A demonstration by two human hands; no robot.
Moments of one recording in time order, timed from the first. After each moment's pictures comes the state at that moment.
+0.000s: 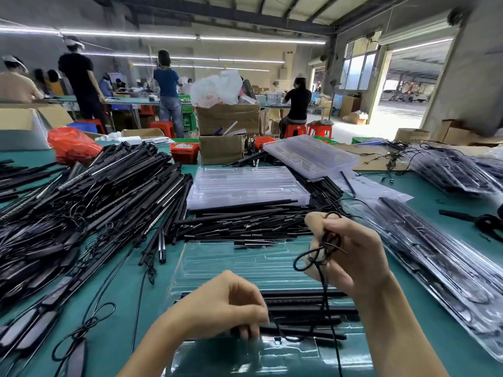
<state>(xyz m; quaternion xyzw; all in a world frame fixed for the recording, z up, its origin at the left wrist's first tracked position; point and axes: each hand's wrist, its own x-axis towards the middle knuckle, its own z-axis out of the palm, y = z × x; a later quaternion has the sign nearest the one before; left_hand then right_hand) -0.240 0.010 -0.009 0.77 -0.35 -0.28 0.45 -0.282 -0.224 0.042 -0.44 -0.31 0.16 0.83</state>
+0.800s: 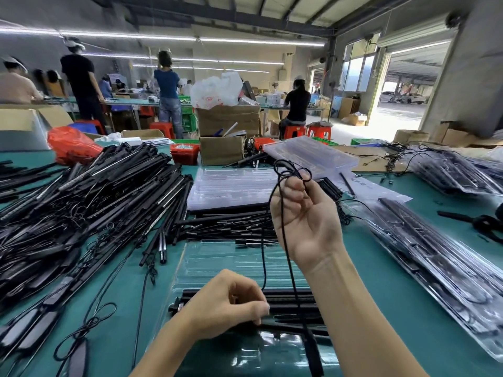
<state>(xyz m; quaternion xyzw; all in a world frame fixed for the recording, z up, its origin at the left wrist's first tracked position) -0.235 0.005 -0.028 0.77 -0.37 -0.19 0.47 -0.253 -0.163 0.080 -0.21 -0.05 -0.04 0.98</state>
